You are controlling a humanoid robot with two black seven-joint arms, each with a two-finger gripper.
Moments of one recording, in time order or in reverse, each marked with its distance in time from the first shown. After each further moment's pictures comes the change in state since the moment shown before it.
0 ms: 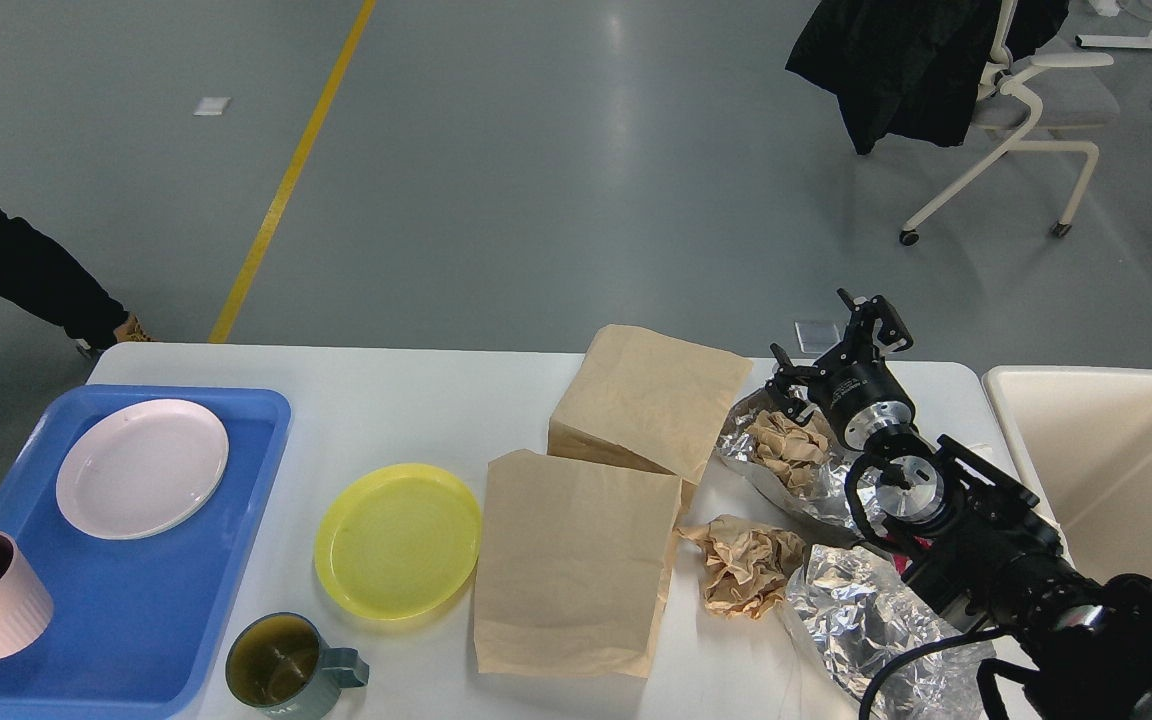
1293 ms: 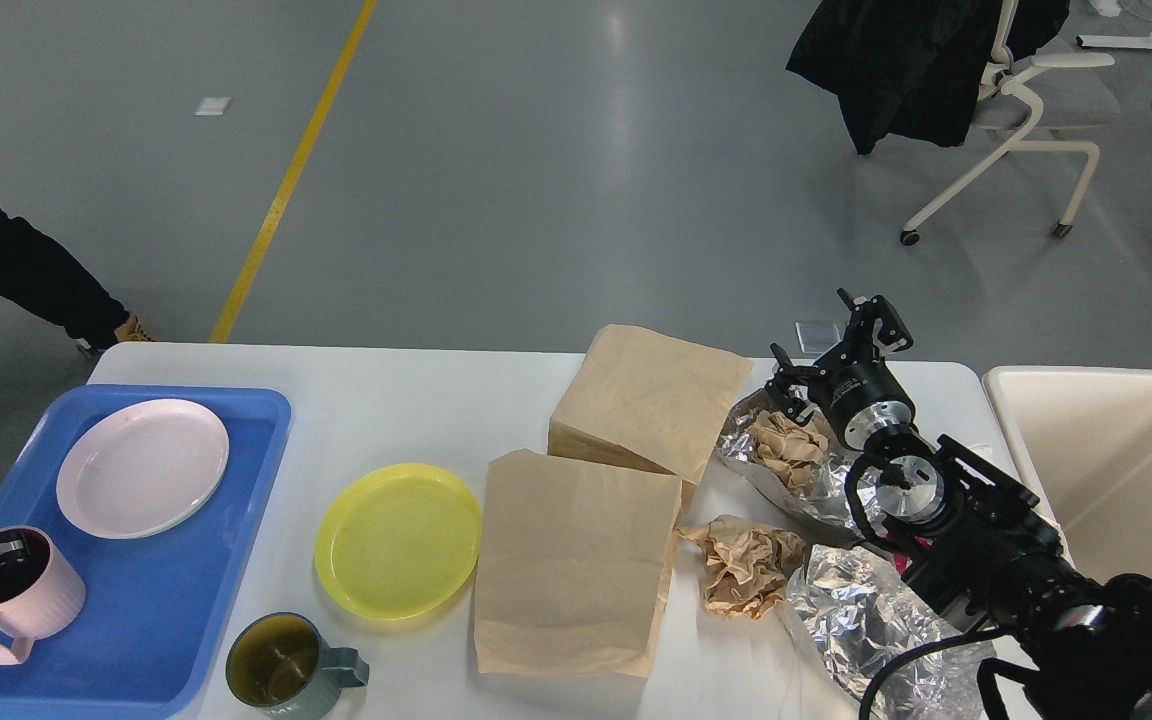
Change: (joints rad) left arm 0.089 -0.068 -0.075 0.002 0.041 0.237 -0.002; right arm 0.000 0.000 0.000 0.000 0.000 0.000 0.000
